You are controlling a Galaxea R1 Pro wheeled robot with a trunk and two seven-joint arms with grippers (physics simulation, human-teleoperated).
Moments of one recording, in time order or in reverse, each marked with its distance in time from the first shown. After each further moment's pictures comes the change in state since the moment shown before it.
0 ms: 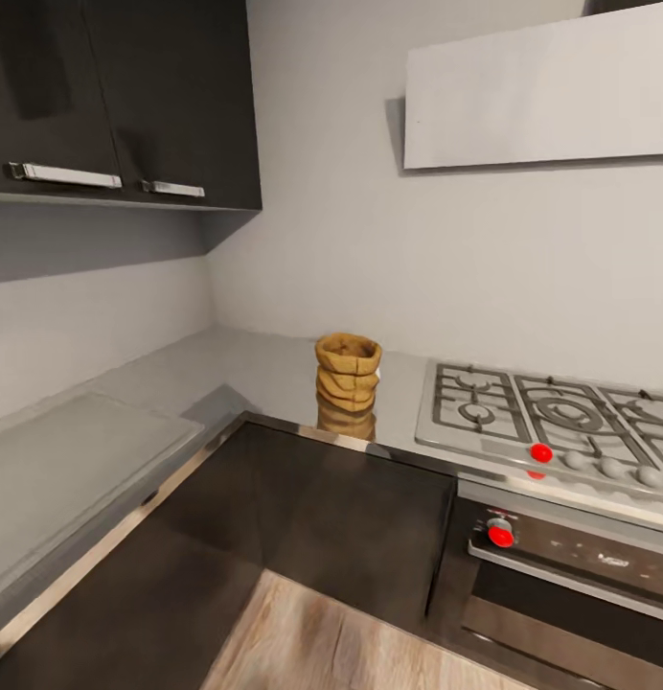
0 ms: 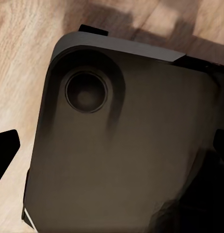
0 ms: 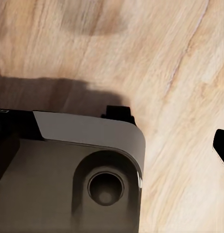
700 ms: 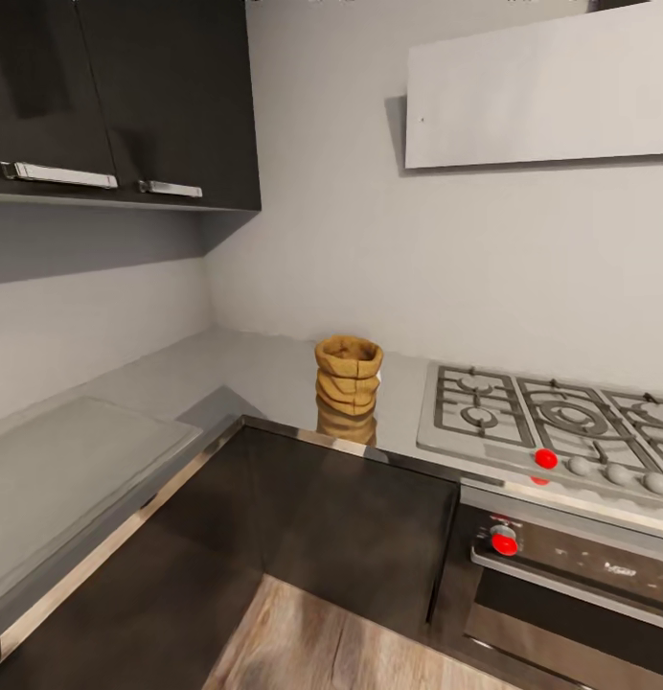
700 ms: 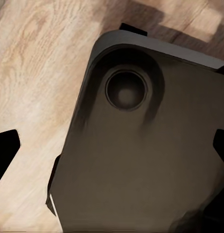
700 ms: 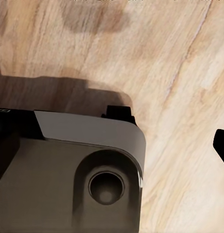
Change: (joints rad) left arm 0.000 -0.006 0.009 -0.004 0.065 0.000 0.144; right arm 0.000 0.001 0.002 0.000 0.001 0.000 0.000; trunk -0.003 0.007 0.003
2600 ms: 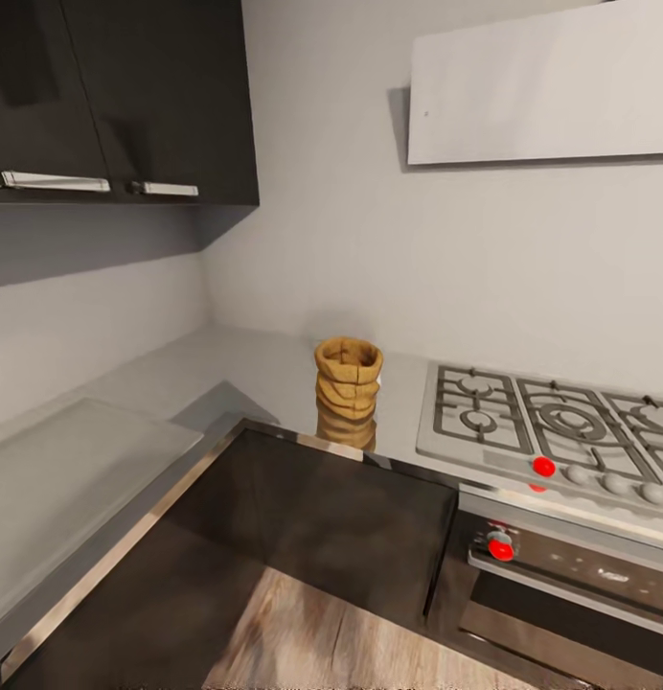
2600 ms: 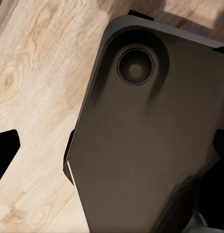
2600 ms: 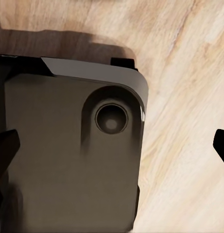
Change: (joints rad) left arm 0.000 0.001 -0.002 -0.003 0.002 -0.001 0.004; right arm 0.044 0.000 0.000 0.000 0.000 0.042 0.005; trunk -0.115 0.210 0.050
